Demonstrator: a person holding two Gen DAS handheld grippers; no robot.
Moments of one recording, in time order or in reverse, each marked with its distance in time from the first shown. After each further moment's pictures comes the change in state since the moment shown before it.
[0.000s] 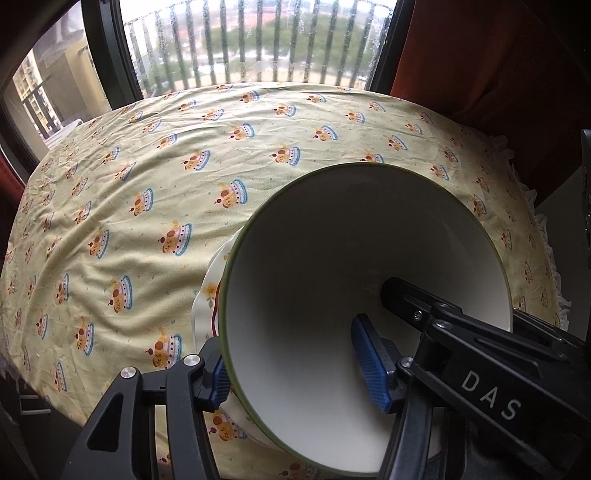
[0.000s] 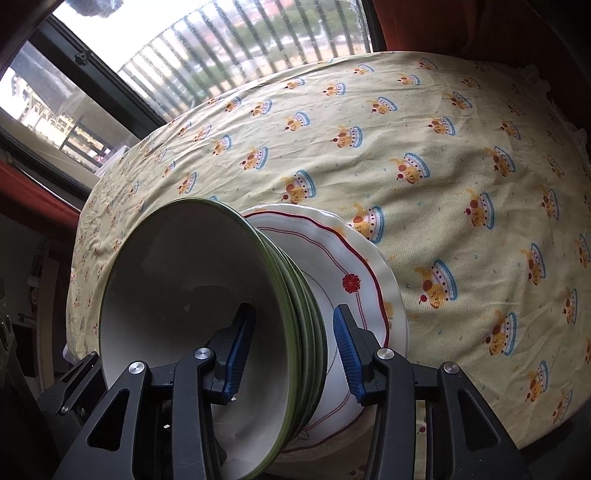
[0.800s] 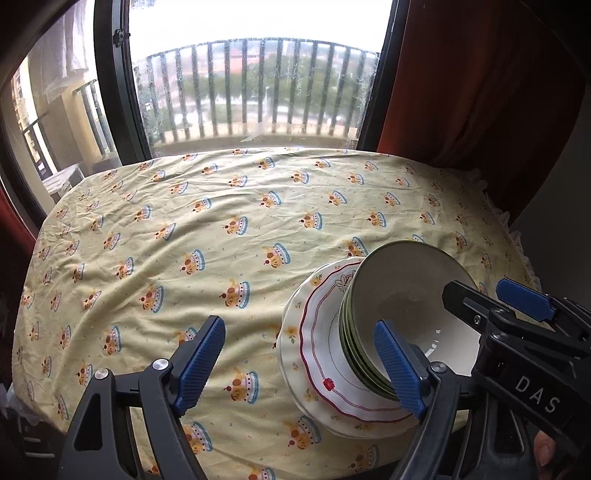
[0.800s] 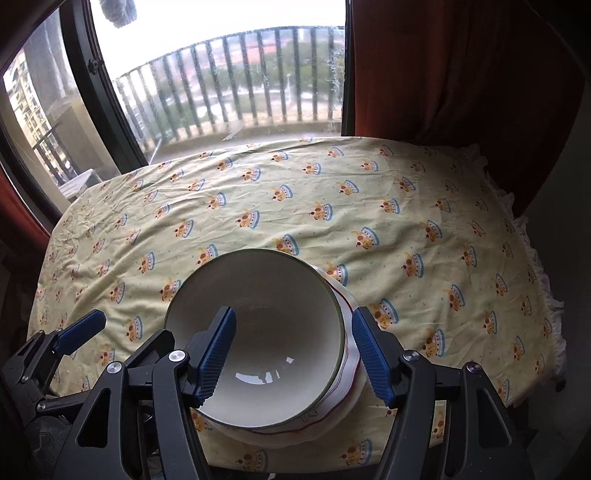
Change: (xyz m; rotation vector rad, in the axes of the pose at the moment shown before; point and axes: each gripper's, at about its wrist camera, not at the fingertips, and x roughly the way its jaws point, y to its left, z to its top) left arm -0.074 0.066 0.000 0.091 -0.214 -0.063; right arm -0.077 0.074 -0.020 -0.067 -0.248 -0.268
